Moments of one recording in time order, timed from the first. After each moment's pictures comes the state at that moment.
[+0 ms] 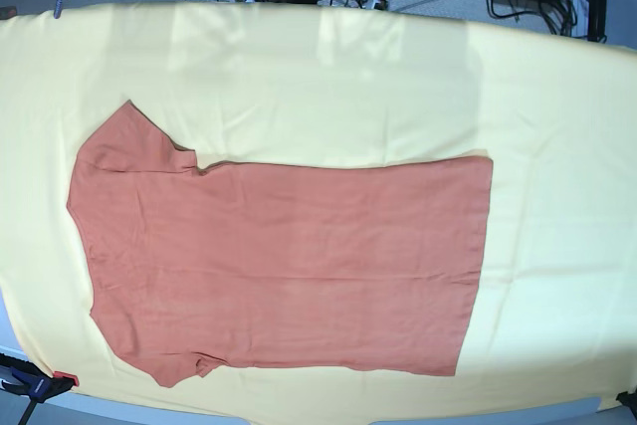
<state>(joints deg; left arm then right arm) 7.2 -1.8 17.3 20.1 -11.4 -11.8 -3.0 -6.7 2.4 -22.2 26.9 -7.7 1.7 -9.5</state>
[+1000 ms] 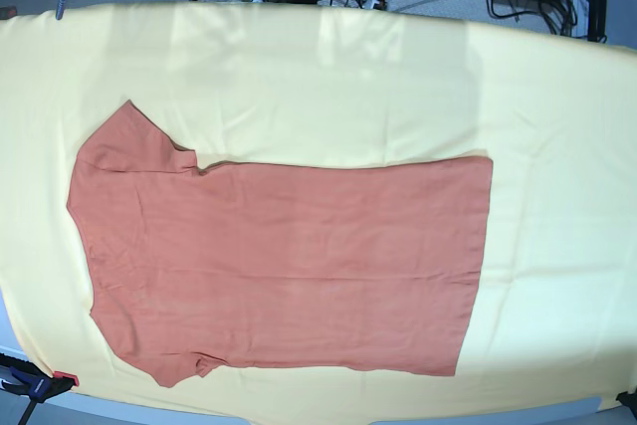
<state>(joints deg) 7.2 -1.7 17.3 20.2 -11.4 -11.8 -3.2 -6.8 2.6 -22.2 29.0 -10.1 2.8 -10.4</state>
